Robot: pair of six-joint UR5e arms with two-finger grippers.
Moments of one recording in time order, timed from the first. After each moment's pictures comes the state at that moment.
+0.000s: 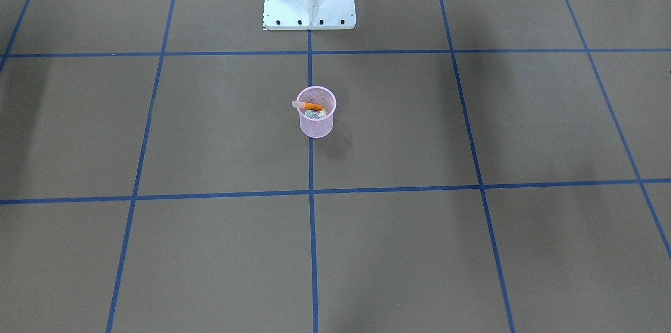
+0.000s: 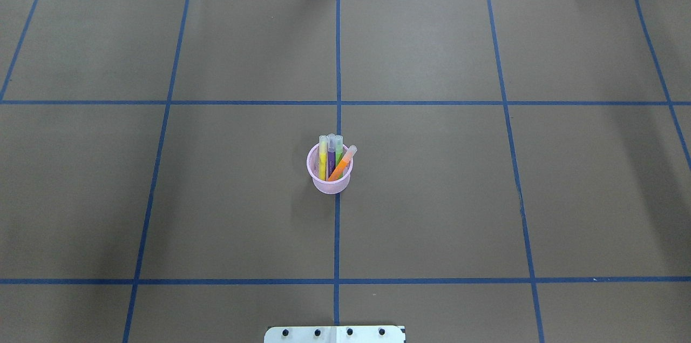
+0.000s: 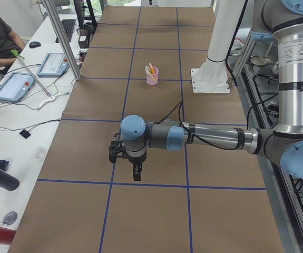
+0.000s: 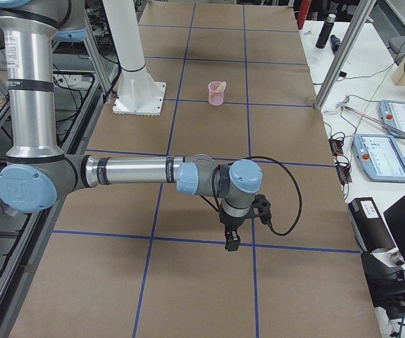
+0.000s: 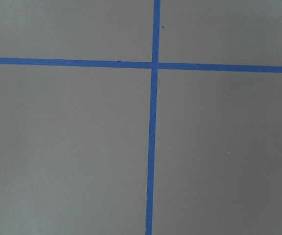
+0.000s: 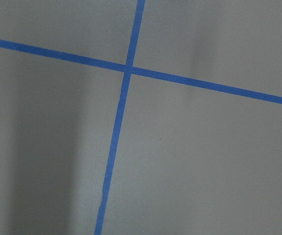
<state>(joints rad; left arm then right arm) -1.51 -1.45 -1.78 -1.56 -2.35 -0.12 1.55 -1.58 1.64 -1.71 2.24 -0.20</state>
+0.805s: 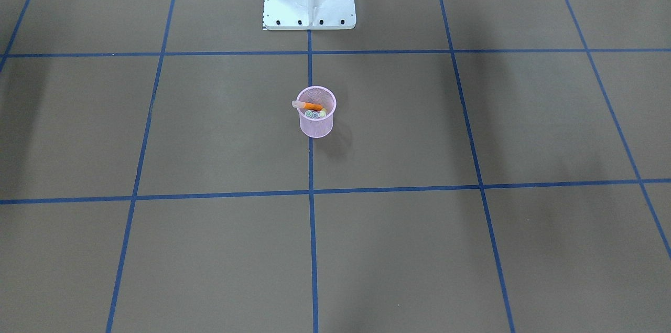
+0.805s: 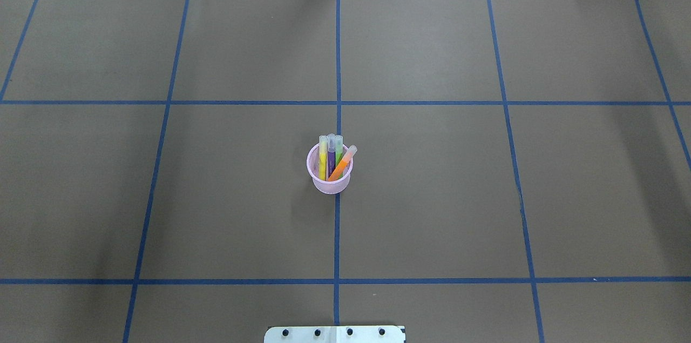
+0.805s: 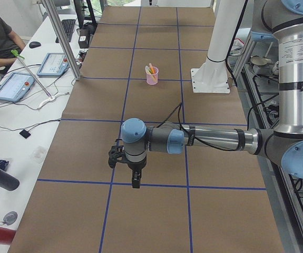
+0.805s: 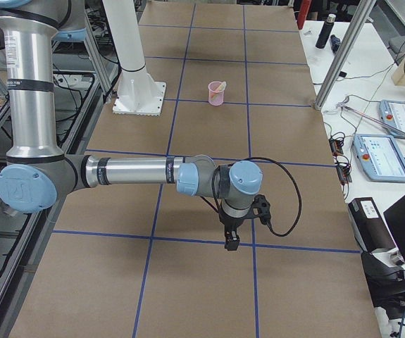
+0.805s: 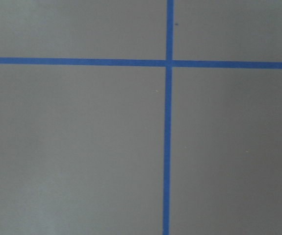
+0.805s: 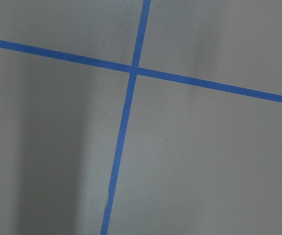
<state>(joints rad) -1.51 -1.45 -1.74 -1.58 -2.23 -0.03 1.55 -1.58 1.64 -1.71 2.25 -0.20</state>
